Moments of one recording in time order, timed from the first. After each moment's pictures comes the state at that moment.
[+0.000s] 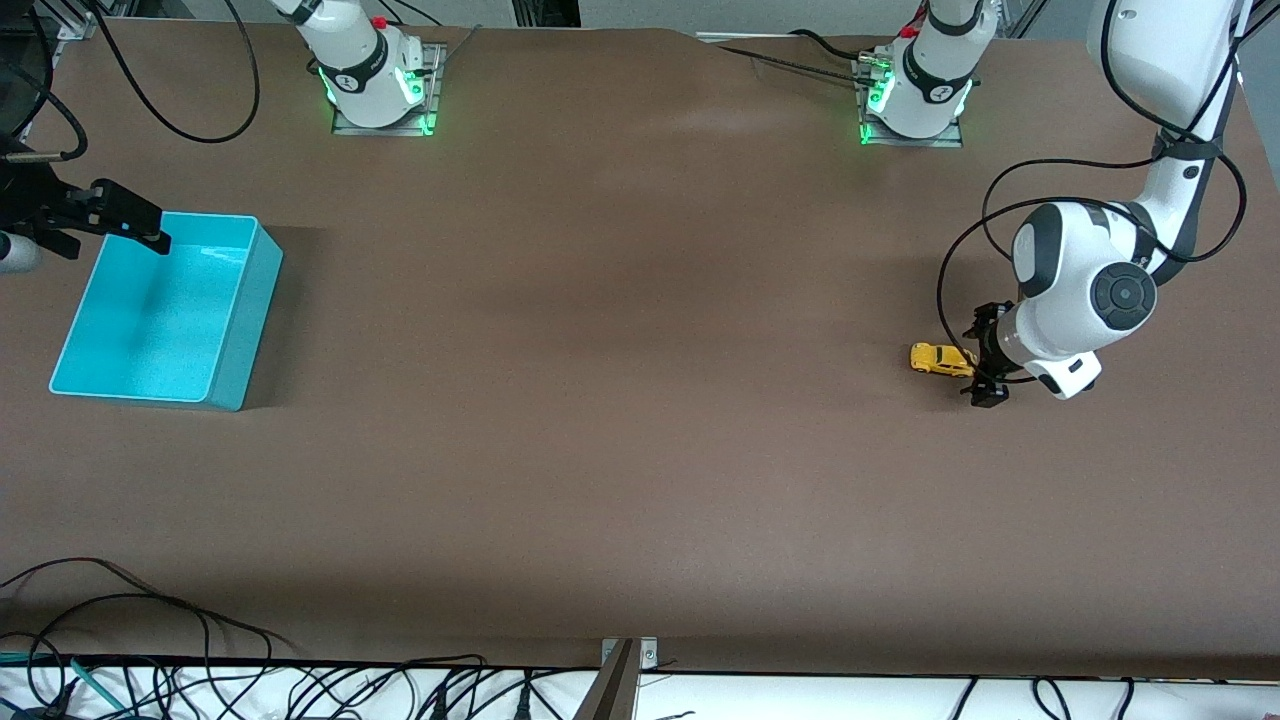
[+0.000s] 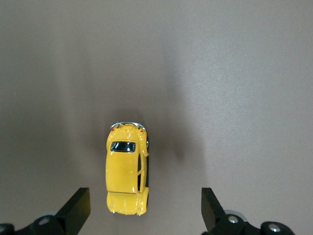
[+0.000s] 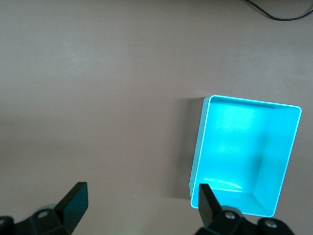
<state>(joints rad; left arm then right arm) -0.04 0.36 0.03 -2.10 -0.03 2.37 -1.46 -0.03 0.06 0.04 -1.51 0.00 1.54 -0.07</state>
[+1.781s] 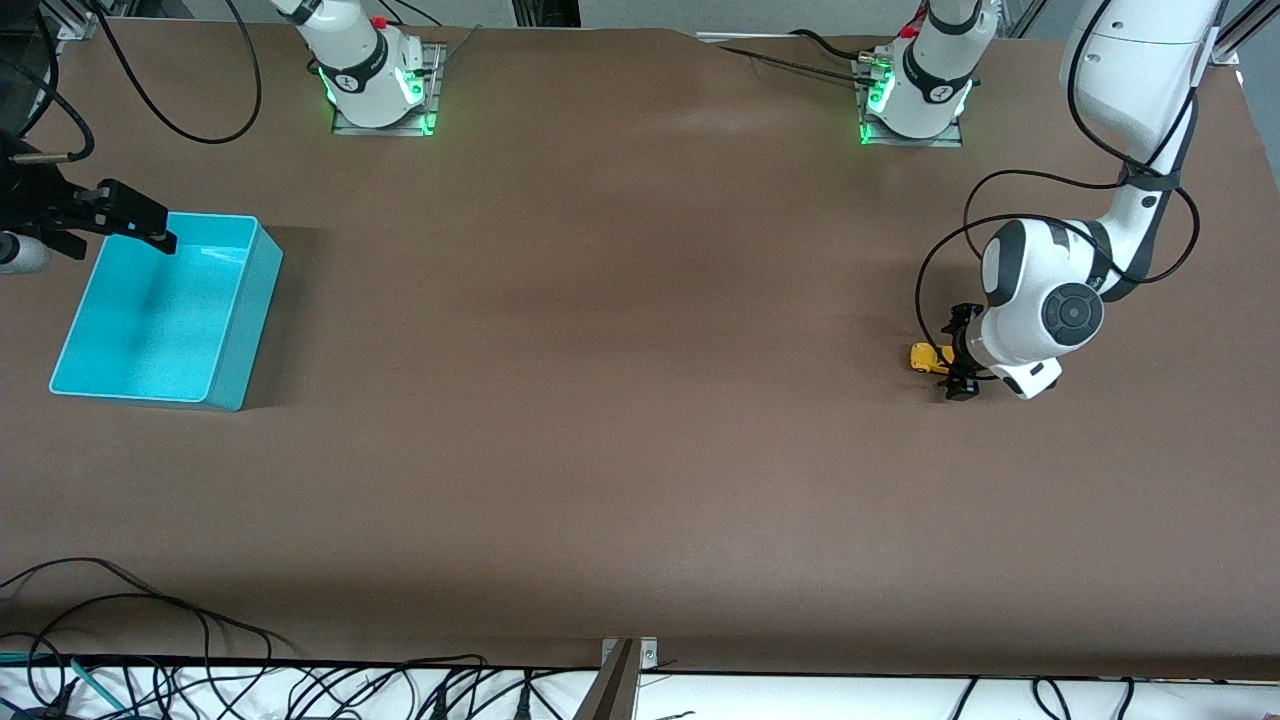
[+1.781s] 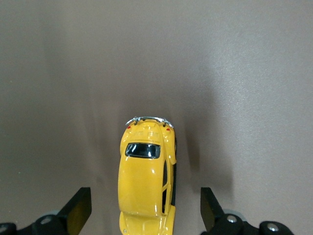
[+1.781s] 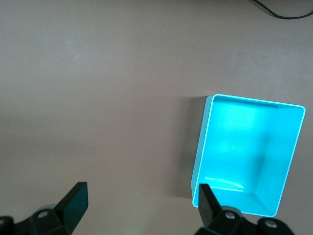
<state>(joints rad) -0.06 0.44 0.03 -2.13 0.00 2.39 -1.50 -0.03 0.06 0.04 -1.51 0.01 1.53 -0.07</state>
